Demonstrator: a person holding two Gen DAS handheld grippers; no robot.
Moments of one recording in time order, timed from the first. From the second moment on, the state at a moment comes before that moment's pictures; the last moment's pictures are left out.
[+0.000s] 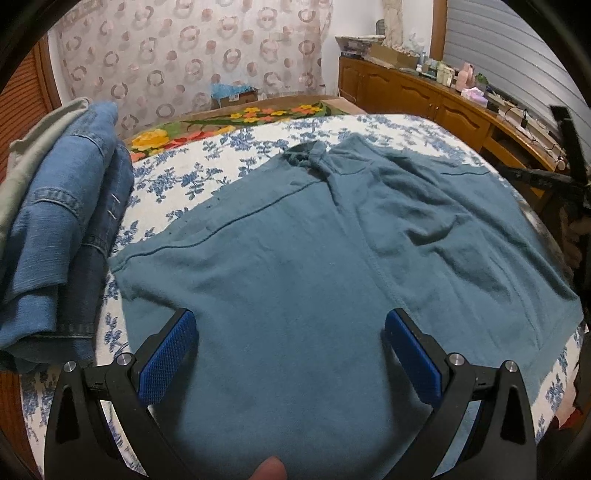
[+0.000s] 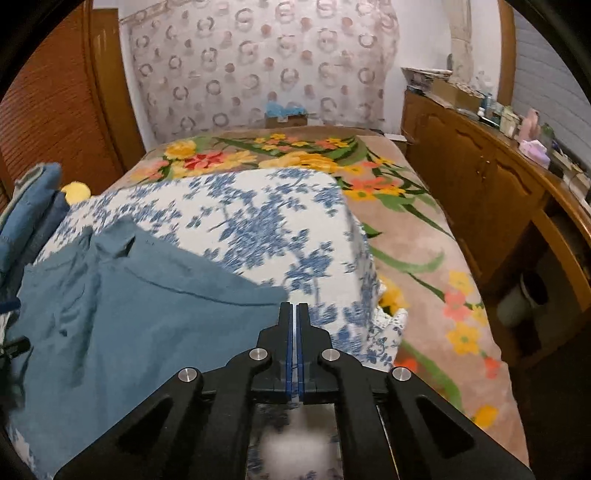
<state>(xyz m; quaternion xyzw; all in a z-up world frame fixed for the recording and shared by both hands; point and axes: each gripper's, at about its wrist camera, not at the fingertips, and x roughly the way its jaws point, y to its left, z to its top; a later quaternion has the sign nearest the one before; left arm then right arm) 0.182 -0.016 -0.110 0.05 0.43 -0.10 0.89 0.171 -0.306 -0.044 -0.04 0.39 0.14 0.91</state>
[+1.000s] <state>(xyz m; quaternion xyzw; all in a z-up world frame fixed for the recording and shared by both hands) 0.088 0.069 -0.112 -0.01 0.42 -0.04 0.91 0.198 -0.315 -0.045 -0.07 0.40 0.12 0.91</state>
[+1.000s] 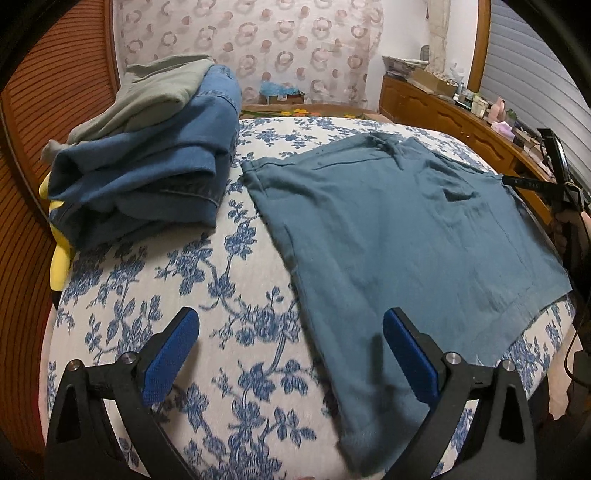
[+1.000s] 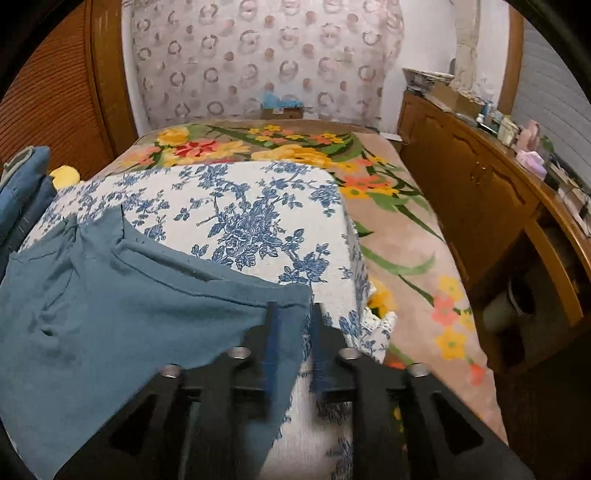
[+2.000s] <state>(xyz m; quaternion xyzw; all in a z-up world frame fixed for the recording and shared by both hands) 0.039 0.045 -0.118 -0.02 0.42 -0.10 0.90 0.045 -0.275 -0.068 -0.09 0.38 0.20 0.90</state>
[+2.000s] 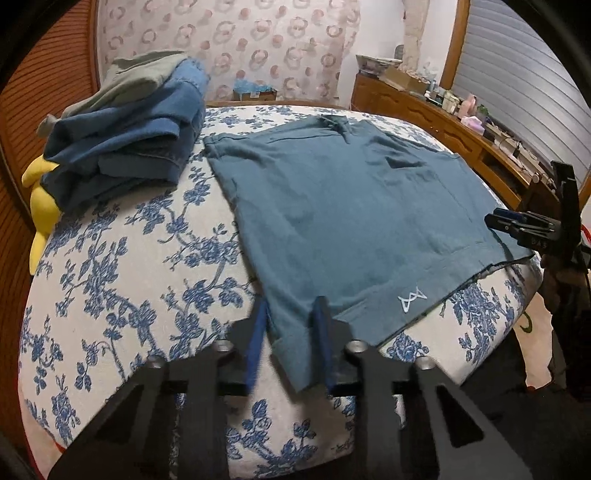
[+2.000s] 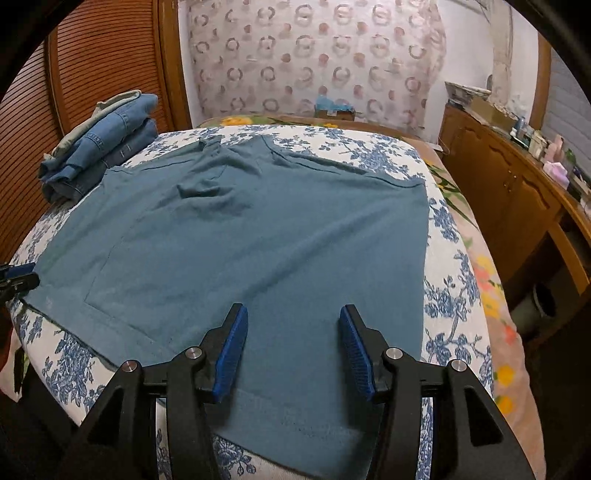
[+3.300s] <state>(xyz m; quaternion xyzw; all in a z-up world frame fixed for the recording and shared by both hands) 0.118 -0.074 -0.032 0.06 0.35 -0.20 0.91 0.010 -0.270 -0.059 -0.04 0.34 0.23 0.91</state>
